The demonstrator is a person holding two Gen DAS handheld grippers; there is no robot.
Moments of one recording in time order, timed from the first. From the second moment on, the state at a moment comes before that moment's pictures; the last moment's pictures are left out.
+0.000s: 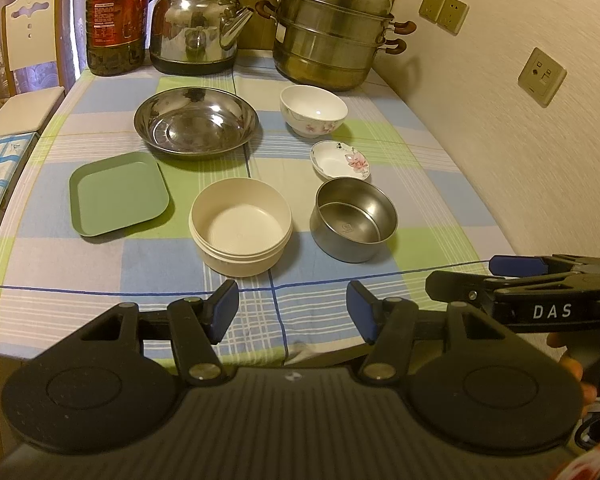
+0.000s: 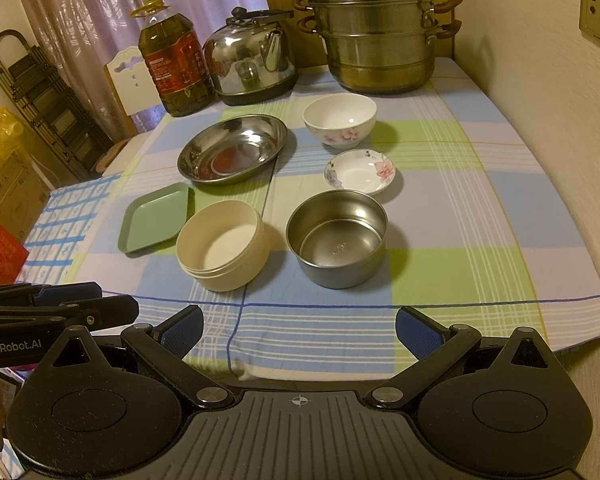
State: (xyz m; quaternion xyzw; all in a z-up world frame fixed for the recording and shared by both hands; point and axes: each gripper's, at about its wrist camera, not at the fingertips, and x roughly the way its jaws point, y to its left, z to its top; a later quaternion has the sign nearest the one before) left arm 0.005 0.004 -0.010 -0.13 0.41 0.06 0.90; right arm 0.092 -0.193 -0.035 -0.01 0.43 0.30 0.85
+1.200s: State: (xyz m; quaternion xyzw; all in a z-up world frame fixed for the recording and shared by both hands) left arm 0.005 0.004 -0.009 -0.14 0.42 0.05 0.90; right arm 0.092 -0.196 -0.034 -0.01 0.43 0.31 0.85
